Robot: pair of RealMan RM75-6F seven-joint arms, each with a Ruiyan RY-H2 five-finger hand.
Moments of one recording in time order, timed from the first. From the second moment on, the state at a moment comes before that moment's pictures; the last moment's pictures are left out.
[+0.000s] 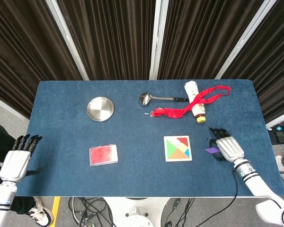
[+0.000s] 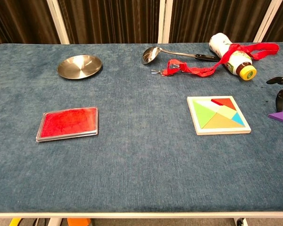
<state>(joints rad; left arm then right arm) -0.16 -1.17 -0.02 -1.61 1.47 1.37 0.14 0.48 -1.37 -0.02 -1.13 -1.51 0.97 0.17</state>
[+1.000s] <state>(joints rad) -0.15 -1.16 -0.01 -1.58 1.48 1.38 0.05 0.50 -1.31 0.14 -1.51 -1.17 0.98 -0.14</state>
